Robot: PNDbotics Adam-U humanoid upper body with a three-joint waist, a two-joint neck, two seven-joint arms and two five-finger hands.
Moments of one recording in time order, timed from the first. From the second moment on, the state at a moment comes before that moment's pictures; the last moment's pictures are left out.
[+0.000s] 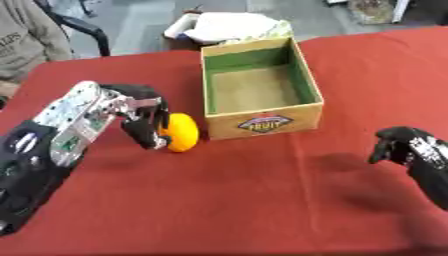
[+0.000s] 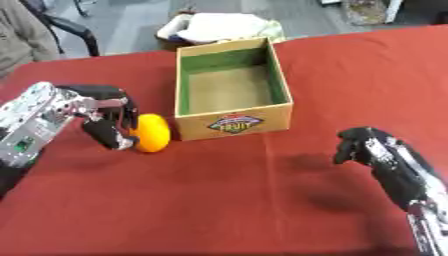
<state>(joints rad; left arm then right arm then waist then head) -0.65 0.58 -0.40 -1.56 -0.80 0.27 -0.89 -0.18 -0.28 -0.01 -1.63 -0.20 -0.05 0.43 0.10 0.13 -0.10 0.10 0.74</state>
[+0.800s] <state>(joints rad) -0.65 0.58 -0.38 -1.60 -0.90 0.26 -0.90 -0.18 -0.28 -0.01 -1.63 -0.20 -0.05 0.43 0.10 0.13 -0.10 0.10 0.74</state>
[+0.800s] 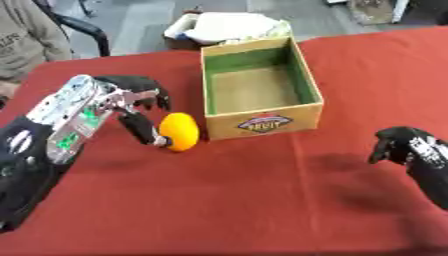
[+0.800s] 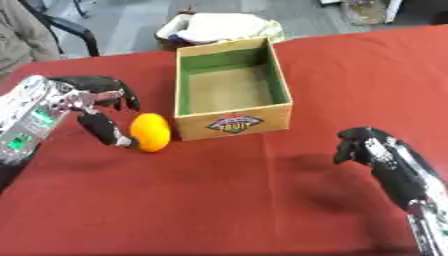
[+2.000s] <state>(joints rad) -0.70 0.44 -0.40 -1.37 -1.05 0.24 -0.78 -0.19 -0.28 -0.01 -1.63 -0.20 -0.05 0.44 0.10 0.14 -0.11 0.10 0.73</state>
